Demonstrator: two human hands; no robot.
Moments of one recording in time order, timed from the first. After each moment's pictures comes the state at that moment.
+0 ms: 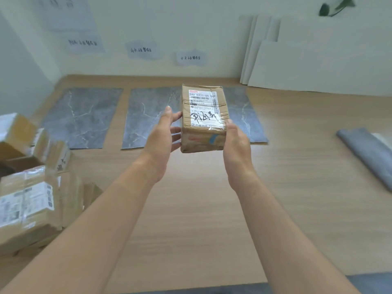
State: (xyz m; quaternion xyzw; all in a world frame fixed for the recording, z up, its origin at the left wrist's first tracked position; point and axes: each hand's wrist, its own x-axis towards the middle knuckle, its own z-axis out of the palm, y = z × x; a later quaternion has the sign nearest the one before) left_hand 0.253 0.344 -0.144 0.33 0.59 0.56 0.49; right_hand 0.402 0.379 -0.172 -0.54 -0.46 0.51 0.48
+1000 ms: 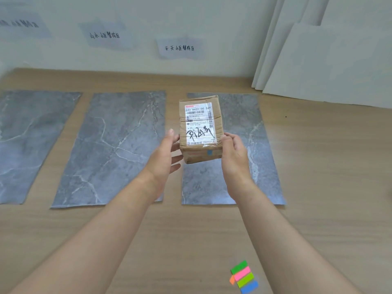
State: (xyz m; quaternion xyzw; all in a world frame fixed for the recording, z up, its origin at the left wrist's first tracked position) left_hand 0.267 0.707 -0.287 0.24 0.66 0.46 0.54; right_hand 0.419 0.755 -0.300 -0.59 -0.45 0.56 0.37
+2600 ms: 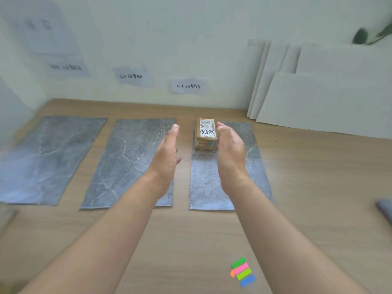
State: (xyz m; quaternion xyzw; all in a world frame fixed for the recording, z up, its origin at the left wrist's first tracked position) left_hand 0.276 0.639 -0.178 0.31 0.61 0.56 0.46; right_hand 0.399 0.692 -0.185 -0.50 -0.48 0.55 0.48
